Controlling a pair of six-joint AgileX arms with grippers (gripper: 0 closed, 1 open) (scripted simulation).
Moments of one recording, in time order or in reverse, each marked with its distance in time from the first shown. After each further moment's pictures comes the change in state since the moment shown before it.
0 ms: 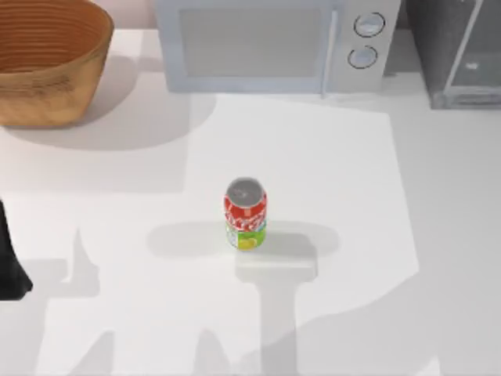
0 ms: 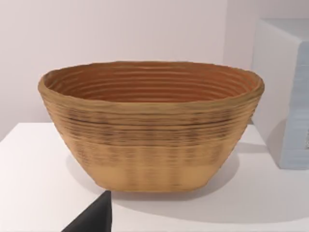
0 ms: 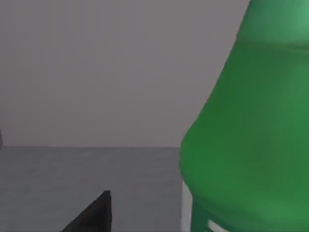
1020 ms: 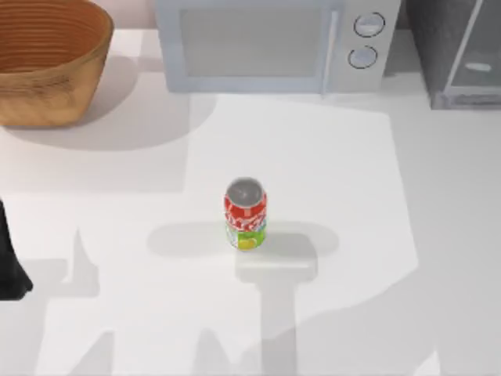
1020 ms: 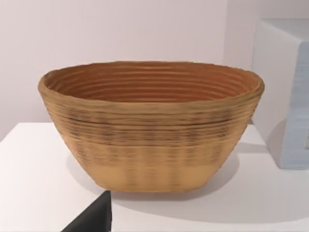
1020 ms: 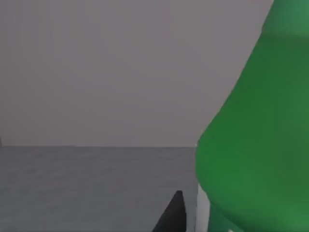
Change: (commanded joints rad) left arm 0.000 0.000 0.000 0.000 0.000 0.000; right arm 0.003 0.012 0.023 -0.013 0.003 0.000
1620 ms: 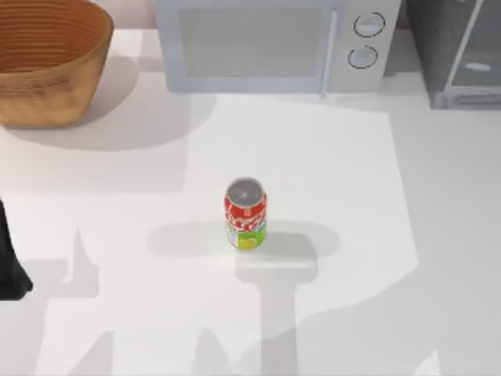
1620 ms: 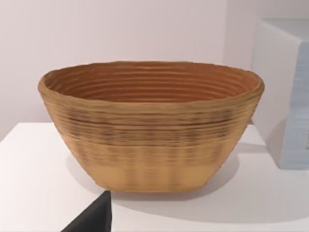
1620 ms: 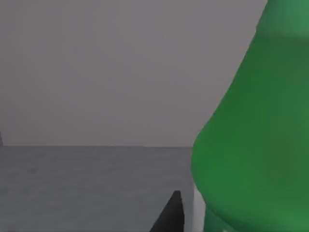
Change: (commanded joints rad) left arm 0.000 0.000 0.000 0.000 0.000 0.000; right arm -0.003 -0.001 -0.001 0.000 0.000 0.001
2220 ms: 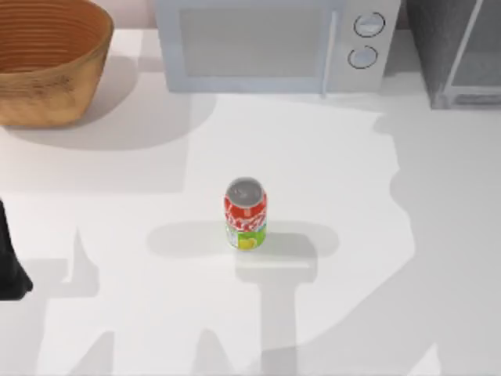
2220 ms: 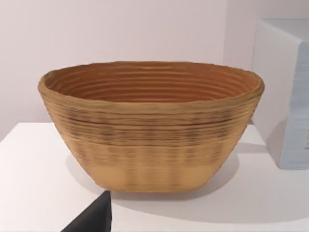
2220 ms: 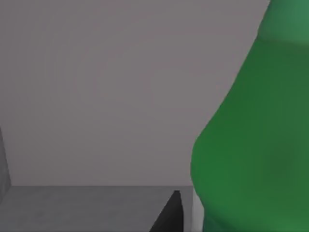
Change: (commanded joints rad) left arm 0.000 0.000 0.000 0.000 0.000 0.000; right arm 0.000 -0.128 0.032 -0.160 -0.002 0.001
